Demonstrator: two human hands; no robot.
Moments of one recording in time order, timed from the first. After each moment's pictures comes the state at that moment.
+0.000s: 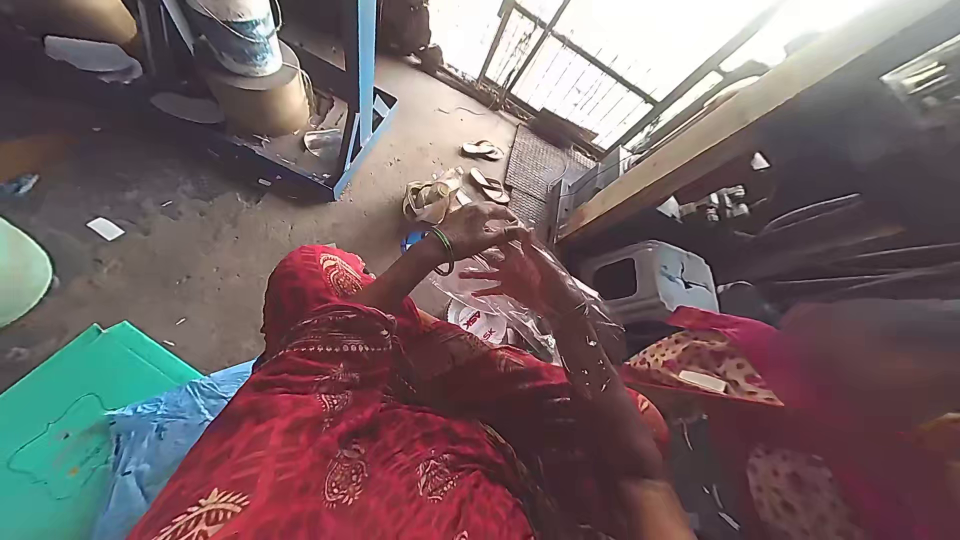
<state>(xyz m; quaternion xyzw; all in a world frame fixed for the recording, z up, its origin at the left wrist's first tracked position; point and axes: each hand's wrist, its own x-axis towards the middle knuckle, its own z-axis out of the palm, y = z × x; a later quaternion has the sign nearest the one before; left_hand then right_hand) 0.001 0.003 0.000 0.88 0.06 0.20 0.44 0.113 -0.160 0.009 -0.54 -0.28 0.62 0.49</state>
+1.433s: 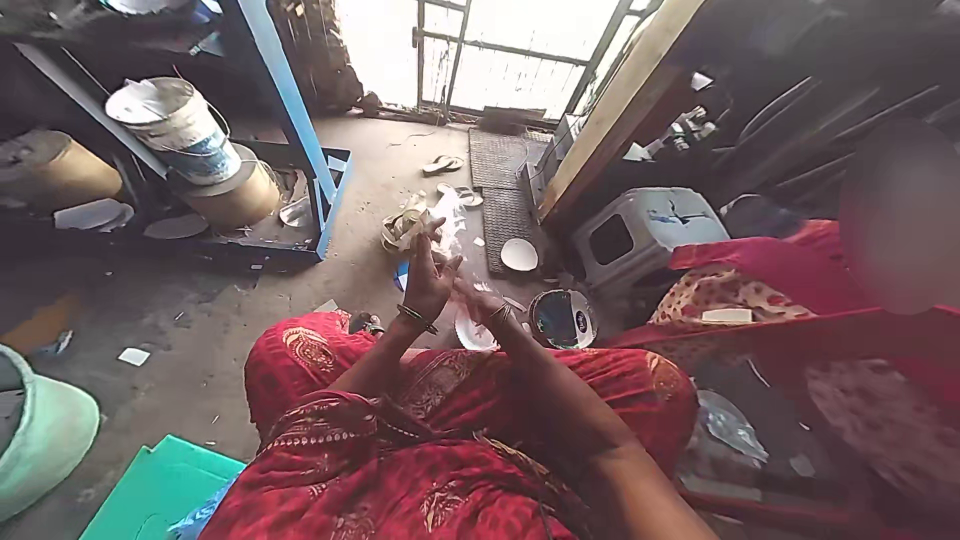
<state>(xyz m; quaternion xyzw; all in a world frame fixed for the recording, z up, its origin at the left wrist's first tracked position) -0.010 -0.054 -0.020 0.80 0.15 0.35 0.48 0.093 -0.152 -0.040 -0.59 -0.27 0.47 0.60</state>
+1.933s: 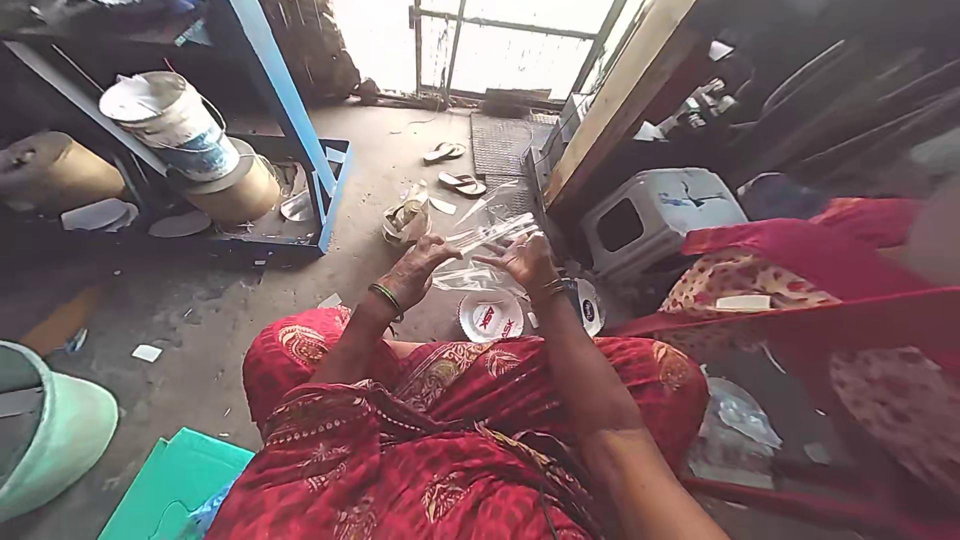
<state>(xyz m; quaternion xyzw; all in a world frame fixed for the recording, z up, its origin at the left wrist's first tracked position) -0.016 0.002 -0.041 0.94 -0.03 0.16 0.29 0.179 -0.163 -0.065 -0.47 -0.01 0.37 0.80</state>
